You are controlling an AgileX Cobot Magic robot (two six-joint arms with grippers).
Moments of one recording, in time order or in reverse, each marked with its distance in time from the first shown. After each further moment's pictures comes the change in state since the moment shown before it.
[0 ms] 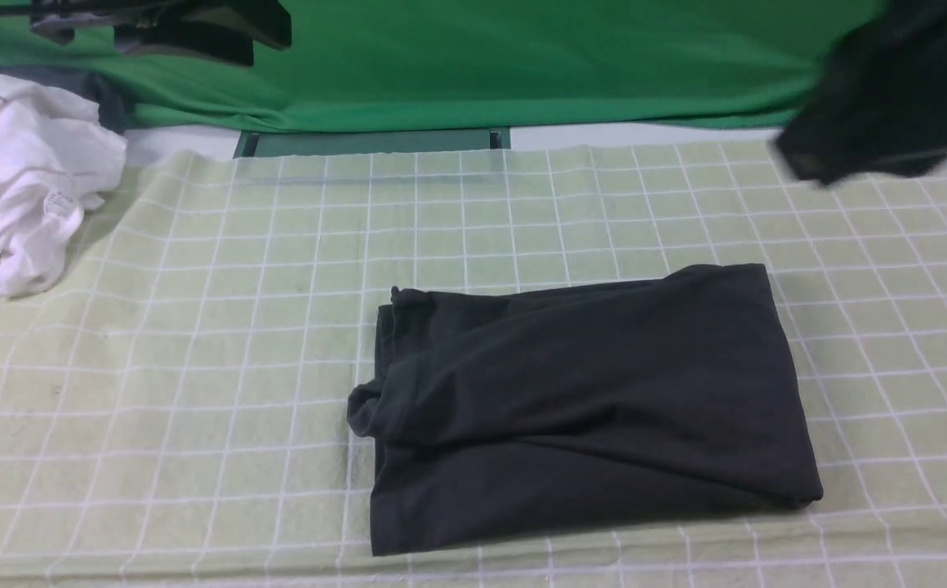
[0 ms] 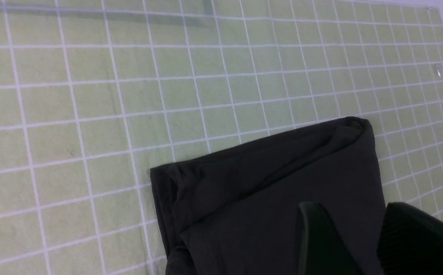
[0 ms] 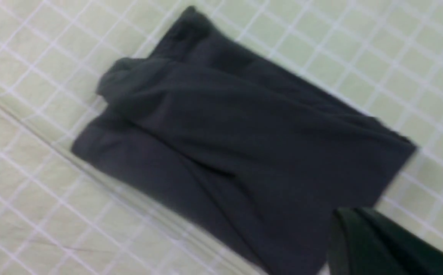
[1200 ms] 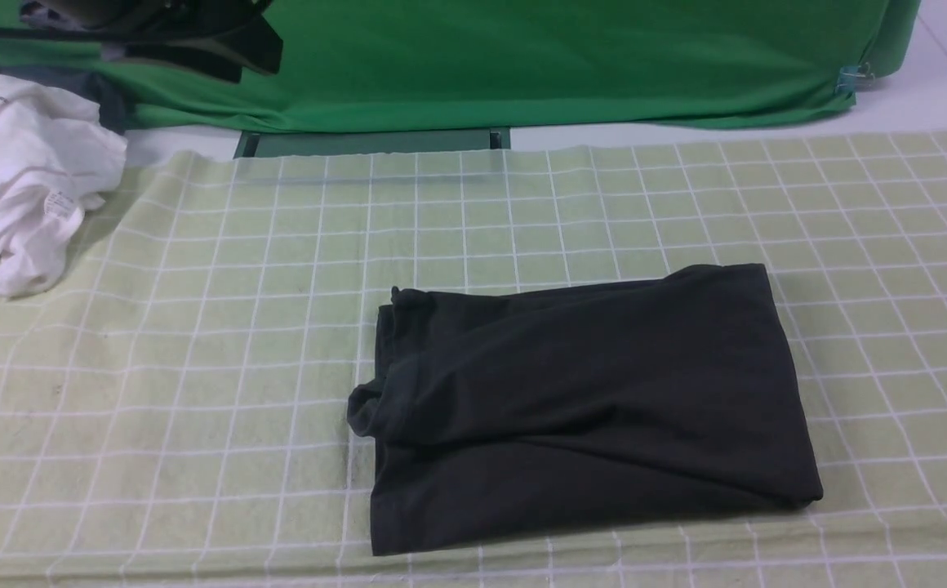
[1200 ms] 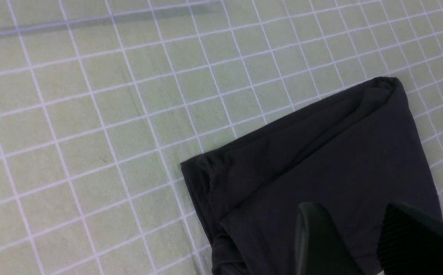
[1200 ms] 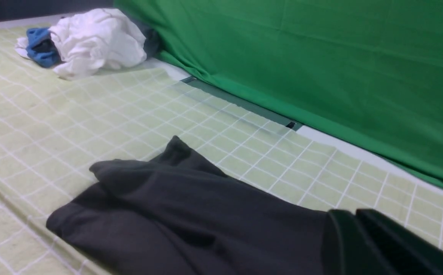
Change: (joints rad) right arm 0.000 -0.916 1.132 -0.120 -0.940 0.062; left arm 0.000 0.000 0.000 0.034 0.043 0.203
